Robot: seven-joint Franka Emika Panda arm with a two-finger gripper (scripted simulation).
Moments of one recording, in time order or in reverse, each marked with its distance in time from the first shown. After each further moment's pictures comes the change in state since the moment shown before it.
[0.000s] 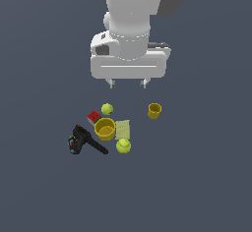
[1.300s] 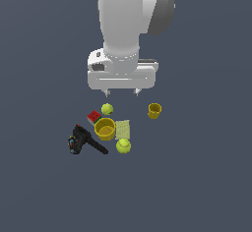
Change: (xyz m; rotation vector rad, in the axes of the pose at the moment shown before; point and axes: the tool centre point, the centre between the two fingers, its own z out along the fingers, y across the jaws) arm -0.007 0.019 0.045 -0.006 -0.010 -0.031
